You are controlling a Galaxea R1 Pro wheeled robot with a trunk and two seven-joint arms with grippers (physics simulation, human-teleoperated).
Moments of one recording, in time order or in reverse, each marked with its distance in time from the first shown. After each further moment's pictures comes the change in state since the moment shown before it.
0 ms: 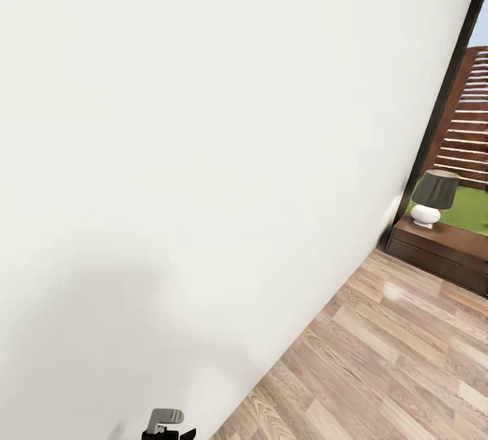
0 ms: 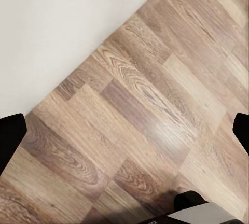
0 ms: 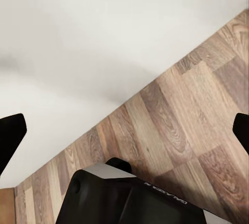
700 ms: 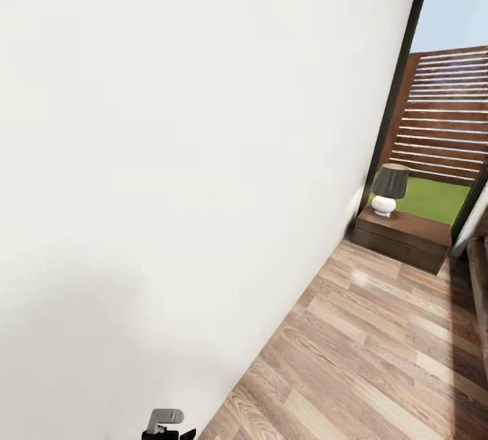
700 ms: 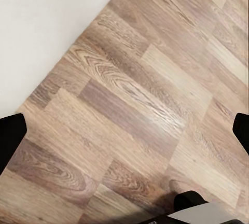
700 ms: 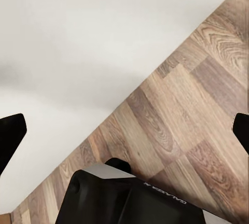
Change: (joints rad) left arm 0.000 0.000 0.000 0.000 0.000 0.000 0.000; right arm 0.000 -0.002 -0.001 0.000 0.000 0.000 0.000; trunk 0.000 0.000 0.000
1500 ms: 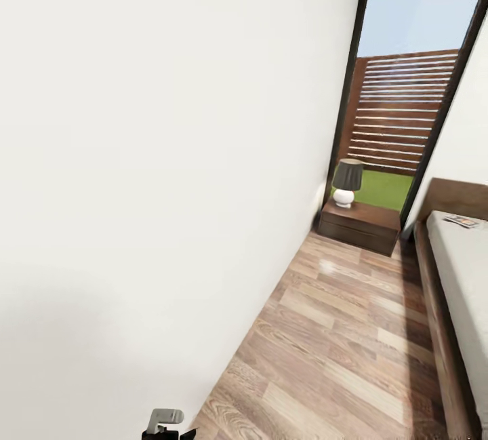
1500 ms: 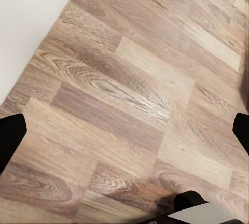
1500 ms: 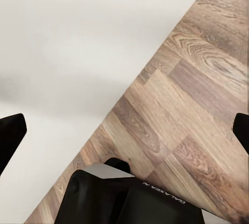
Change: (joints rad) left arm 0.000 0.000 0.000 0.000 0.000 0.000 0.000; right arm 0.000 -0.003 0.000 0.000 0.000 0.000 0.000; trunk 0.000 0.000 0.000
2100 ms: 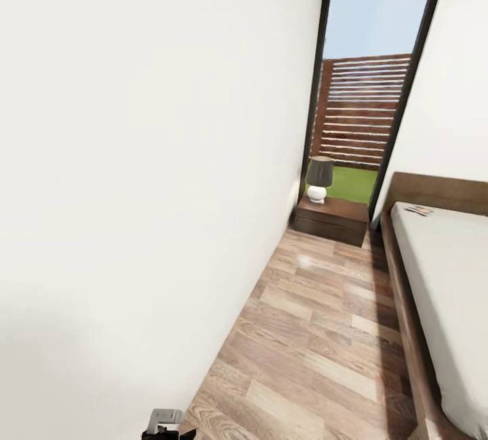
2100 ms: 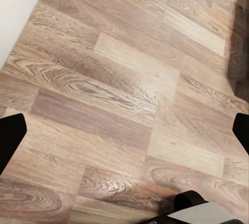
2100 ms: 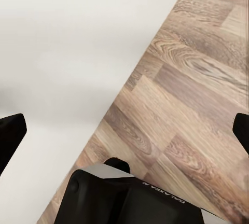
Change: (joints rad) left arm 0.000 0.000 0.000 0.000 0.000 0.000 0.000; right arm 0.000 -0.002 0.000 0.000 0.000 0.000 0.002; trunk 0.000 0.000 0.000
